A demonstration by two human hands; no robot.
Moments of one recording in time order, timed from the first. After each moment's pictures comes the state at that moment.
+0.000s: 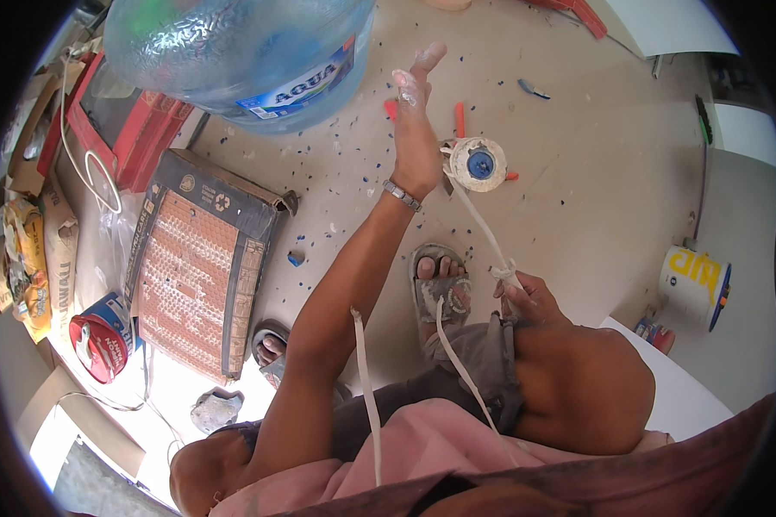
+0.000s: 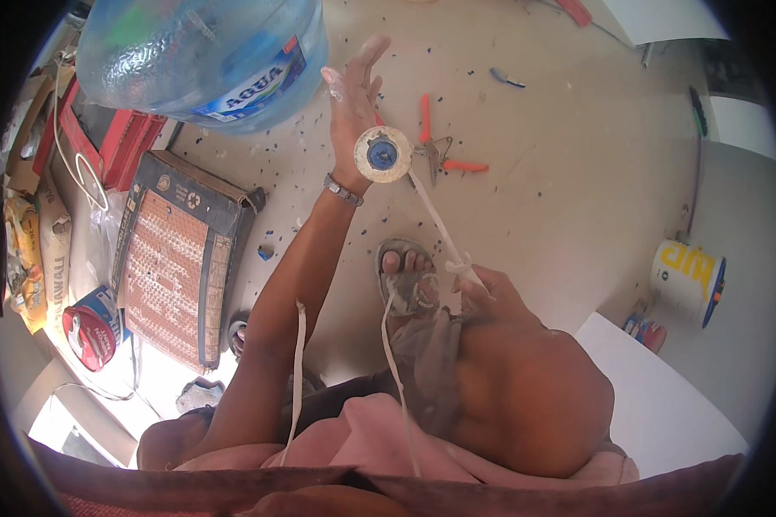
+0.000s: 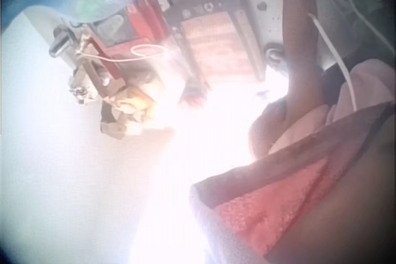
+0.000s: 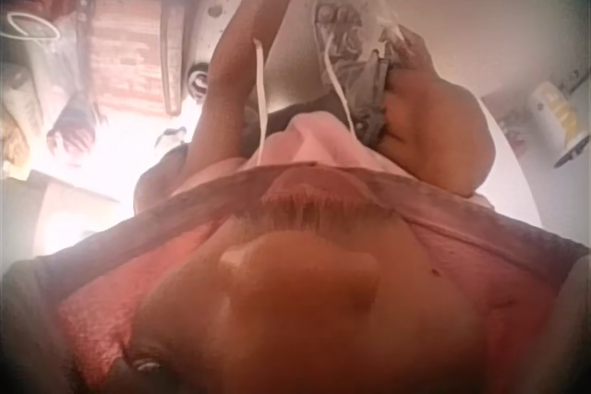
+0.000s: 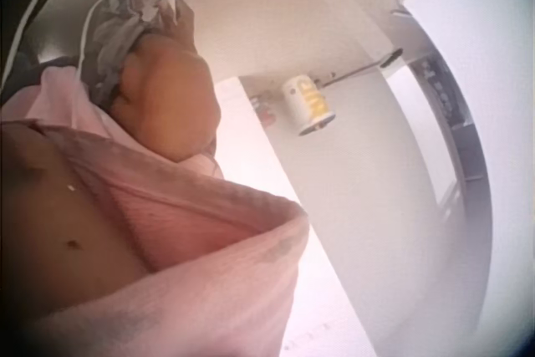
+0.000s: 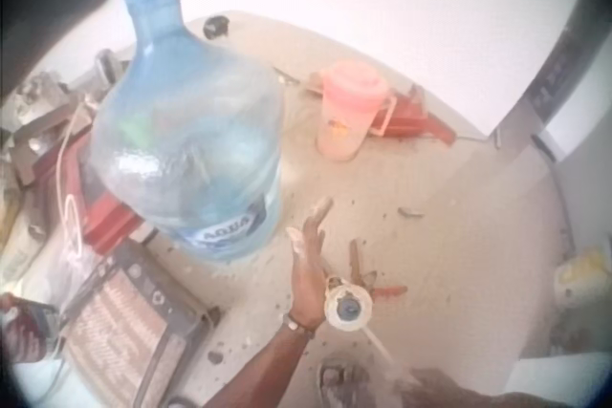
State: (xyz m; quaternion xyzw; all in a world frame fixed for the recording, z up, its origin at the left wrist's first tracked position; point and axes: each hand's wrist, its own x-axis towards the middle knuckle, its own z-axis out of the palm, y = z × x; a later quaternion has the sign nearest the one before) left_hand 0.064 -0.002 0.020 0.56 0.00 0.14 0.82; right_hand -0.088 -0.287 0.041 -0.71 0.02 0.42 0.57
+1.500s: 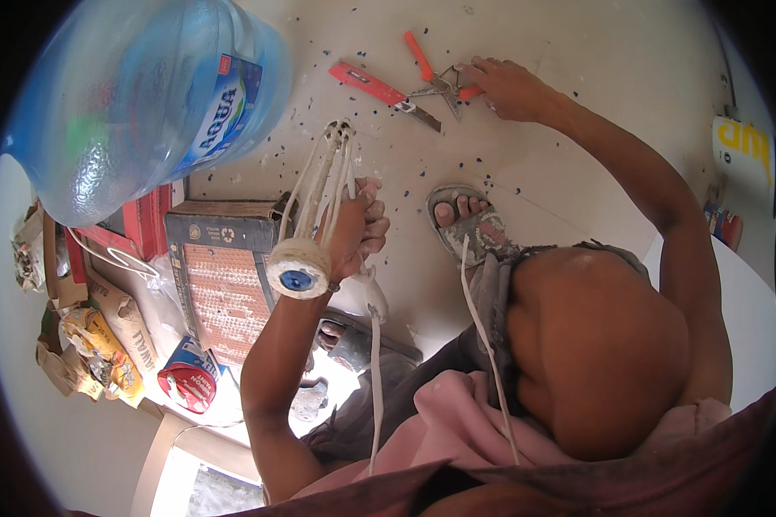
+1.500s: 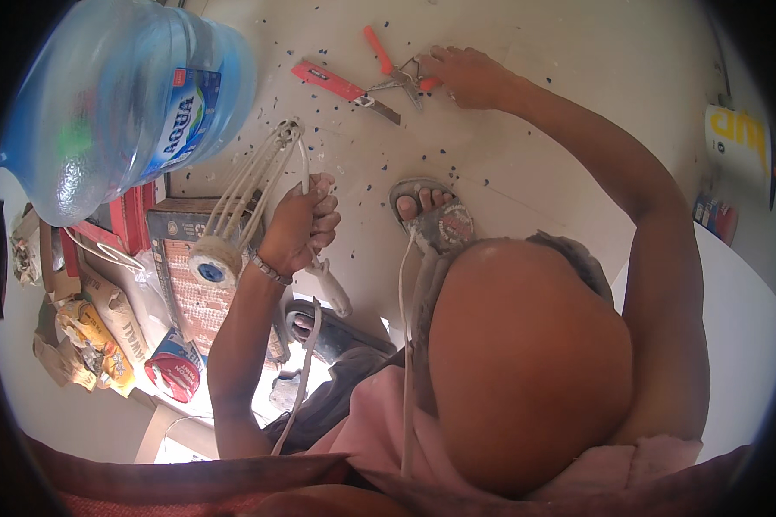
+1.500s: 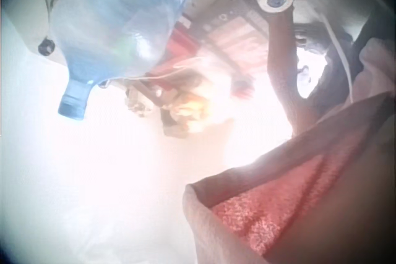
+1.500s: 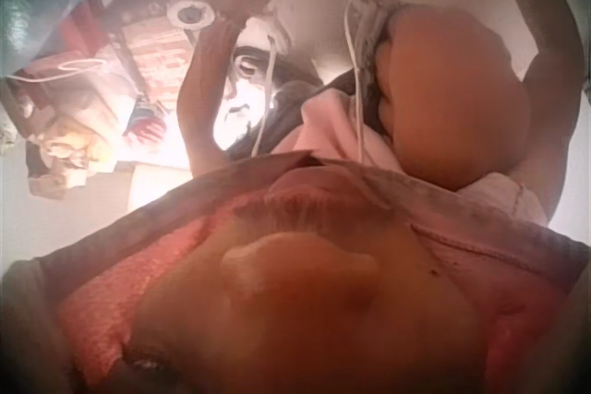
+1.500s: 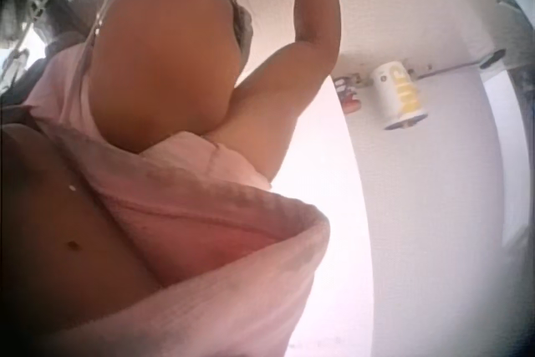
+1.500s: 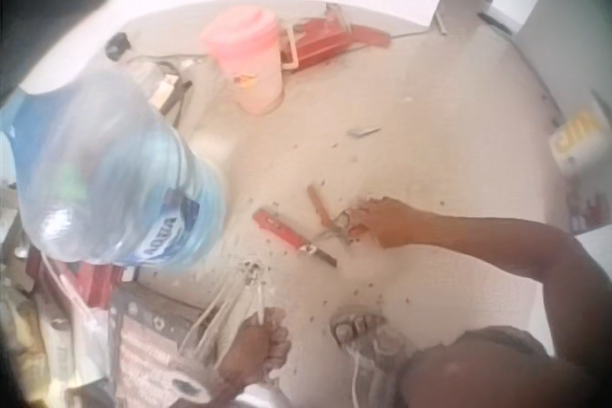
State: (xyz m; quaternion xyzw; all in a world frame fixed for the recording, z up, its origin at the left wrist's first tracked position) left_hand -0.055 0.057 0.013 0.36 0.37 -0.40 0.75; right_hand 0.091 -0.270 -0.064 -0.92 -0.33 0.21 0.04
